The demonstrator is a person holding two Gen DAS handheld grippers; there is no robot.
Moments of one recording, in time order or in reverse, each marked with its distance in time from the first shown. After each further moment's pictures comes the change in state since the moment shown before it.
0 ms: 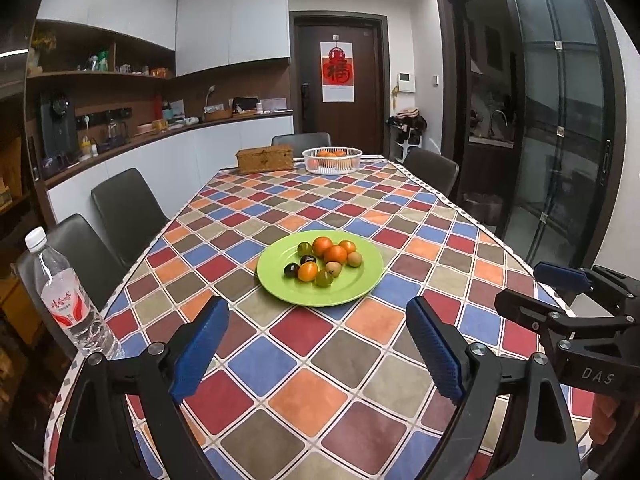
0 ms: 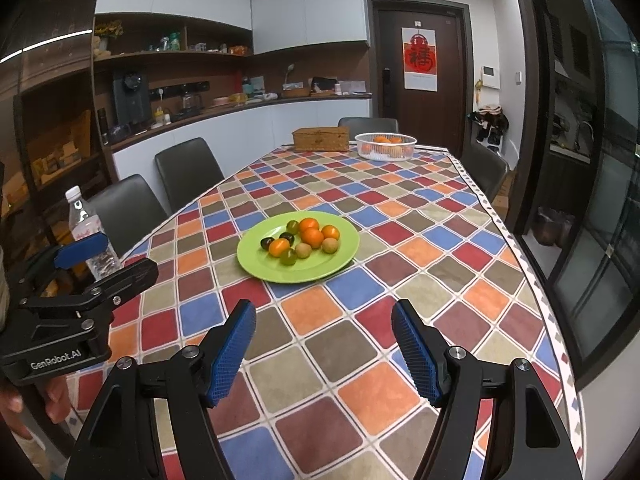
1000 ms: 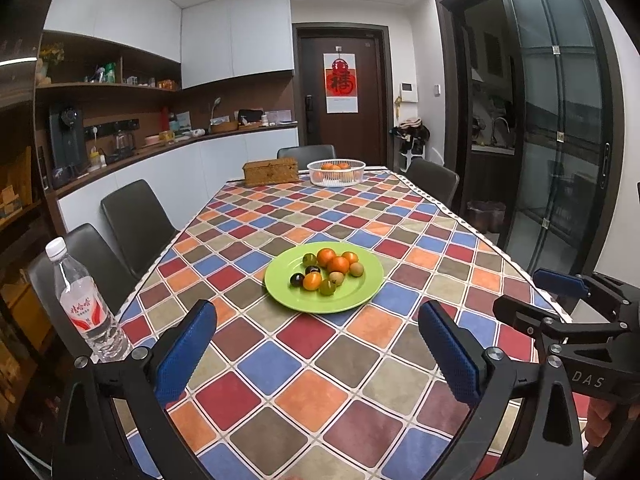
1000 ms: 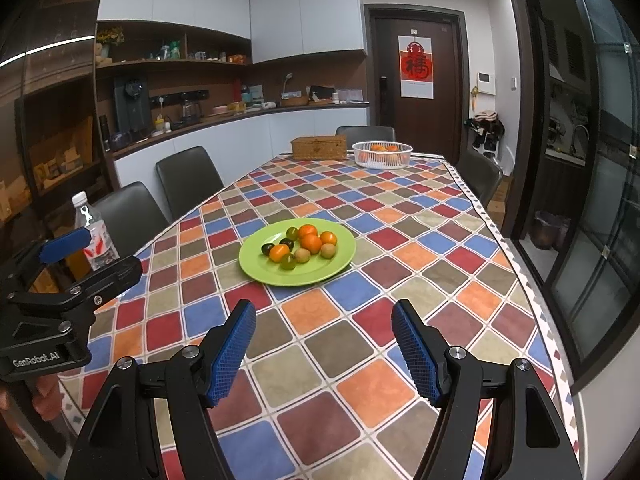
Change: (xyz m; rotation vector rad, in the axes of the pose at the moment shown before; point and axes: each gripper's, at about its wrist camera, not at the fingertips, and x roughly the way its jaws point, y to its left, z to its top) left arm -0.026 -0.004 0.005 0.005 -0.038 0.022; right arm -0.018 0.000 -0.001 0.002 -0.029 -0.009
